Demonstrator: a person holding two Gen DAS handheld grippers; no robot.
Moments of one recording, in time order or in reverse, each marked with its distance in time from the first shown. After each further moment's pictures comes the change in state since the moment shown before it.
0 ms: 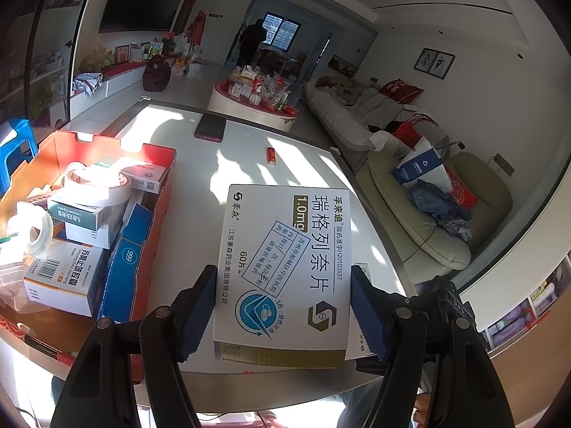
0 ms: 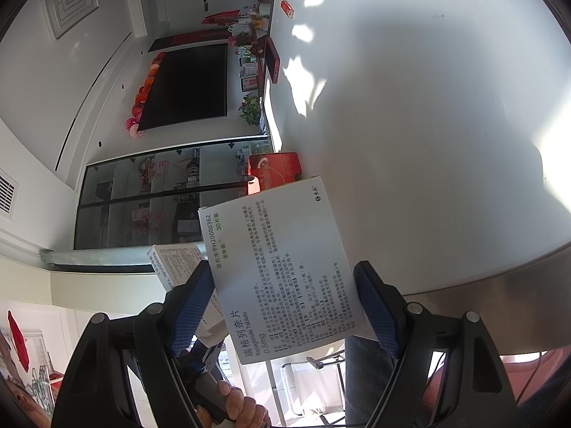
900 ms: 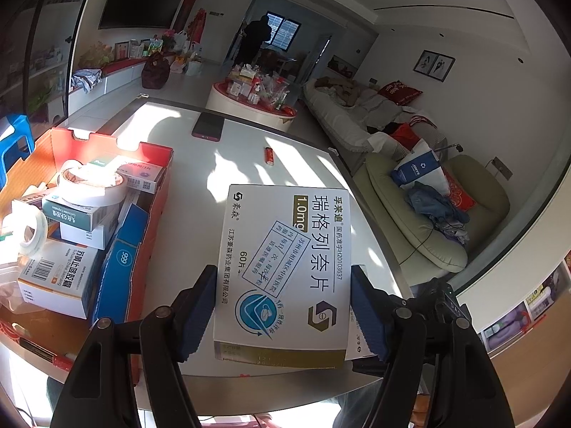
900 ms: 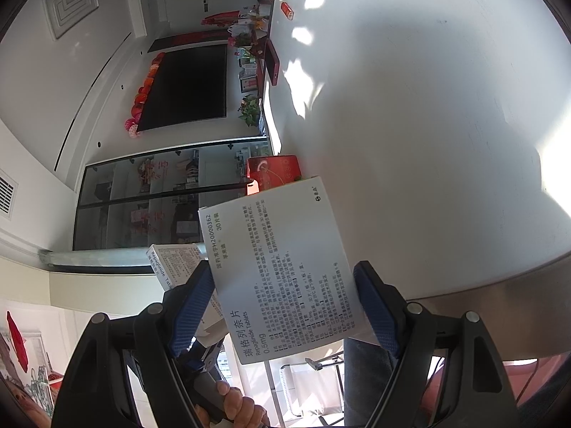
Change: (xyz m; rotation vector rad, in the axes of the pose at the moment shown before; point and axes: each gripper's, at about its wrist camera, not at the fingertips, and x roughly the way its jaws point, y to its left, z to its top) left arm 0.005 -0.002 0.004 -0.012 0.002 -0.019; right arm -0.002 0.000 -0.001 -0.004 -0.002 -0.003
